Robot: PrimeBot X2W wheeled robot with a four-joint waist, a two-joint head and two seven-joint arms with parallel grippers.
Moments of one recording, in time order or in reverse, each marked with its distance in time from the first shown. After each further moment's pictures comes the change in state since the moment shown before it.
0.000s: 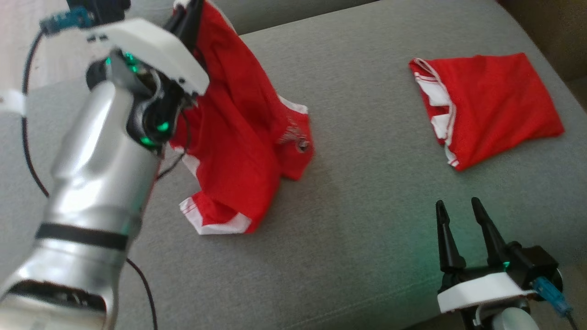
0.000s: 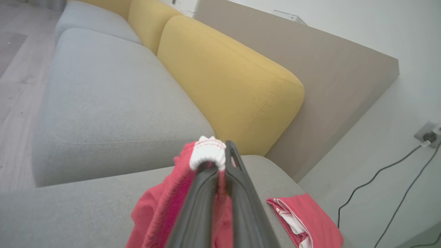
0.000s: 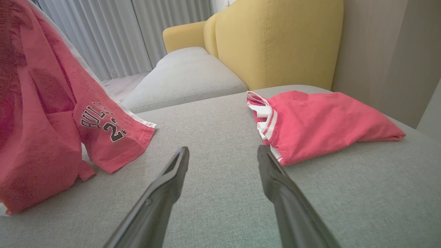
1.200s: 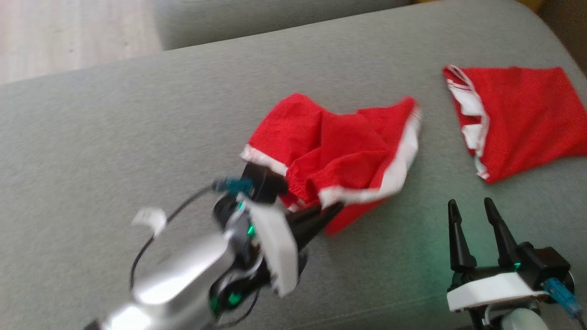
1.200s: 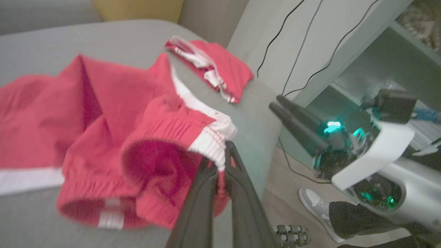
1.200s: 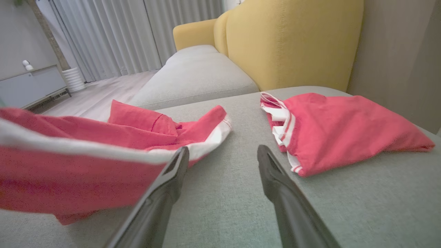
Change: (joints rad) left arm 0.279 0.142 -0.646 -0.389 -0.147 -0.105 -0.011; right arm 0.005 0.000 -0.040 -0.003 -0.003 0.000 0.000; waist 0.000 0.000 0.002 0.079
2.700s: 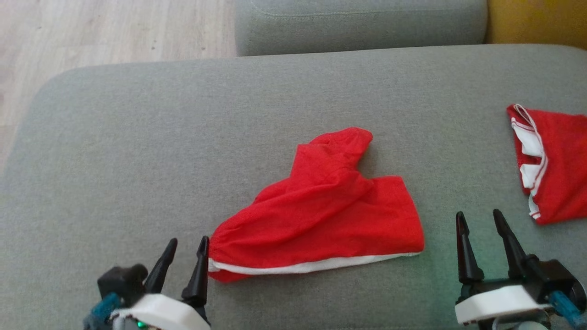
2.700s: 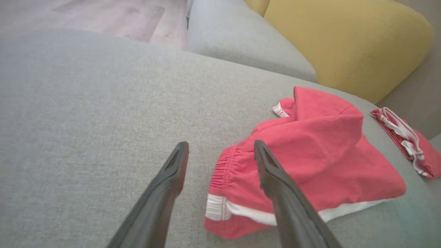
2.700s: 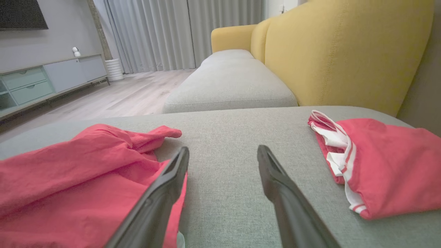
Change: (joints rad) left arm 0.637 0.095 0.498 -0.154 0.245 0.351 -0.314; right arm 0.050 0.000 -0.034 -0.025 -0.064 0.000 0.000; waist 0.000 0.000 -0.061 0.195
